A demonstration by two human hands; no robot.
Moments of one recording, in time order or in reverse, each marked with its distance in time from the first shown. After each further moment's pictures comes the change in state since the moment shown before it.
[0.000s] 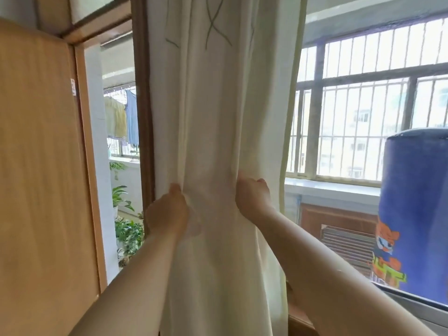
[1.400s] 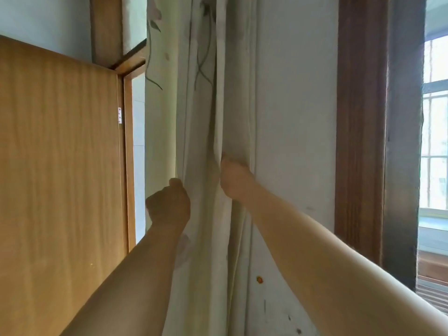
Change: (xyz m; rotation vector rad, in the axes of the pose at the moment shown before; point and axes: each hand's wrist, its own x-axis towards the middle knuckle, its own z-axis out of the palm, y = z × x) left_hand 0.208 -0.126 0.006 0.286 0.158 -0.034; right_hand 0.236 -0.172 0.056 0.250 0.059 -0.225
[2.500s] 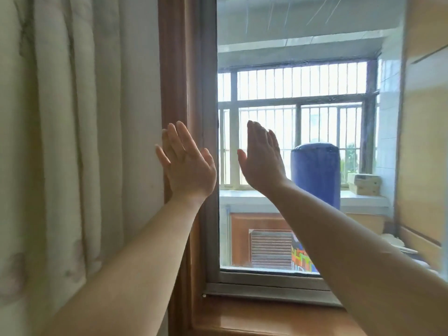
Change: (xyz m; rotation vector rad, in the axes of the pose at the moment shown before) left_hand -0.164 0.269 -0.129 -0.712 0.203 0.306; right_hand -0.269 0.154 -0.231 -0.434 0.473 0.296
